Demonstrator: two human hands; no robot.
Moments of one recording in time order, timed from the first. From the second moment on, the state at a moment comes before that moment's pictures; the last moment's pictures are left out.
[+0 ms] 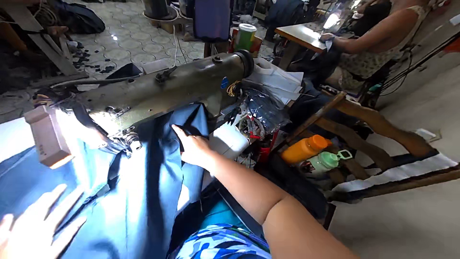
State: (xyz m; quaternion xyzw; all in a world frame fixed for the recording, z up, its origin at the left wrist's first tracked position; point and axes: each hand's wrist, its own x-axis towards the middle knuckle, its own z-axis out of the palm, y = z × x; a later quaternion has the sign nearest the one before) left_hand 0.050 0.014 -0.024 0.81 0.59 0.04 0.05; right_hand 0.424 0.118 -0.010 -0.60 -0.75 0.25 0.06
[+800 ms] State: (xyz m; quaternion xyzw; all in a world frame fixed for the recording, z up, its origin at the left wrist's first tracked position) left_hand 0.049 0.002 -0.051 0.81 0.58 0.03 0.04; right_hand 0.396 0.034 -0.029 -0.50 -0.80 0.28 0.15
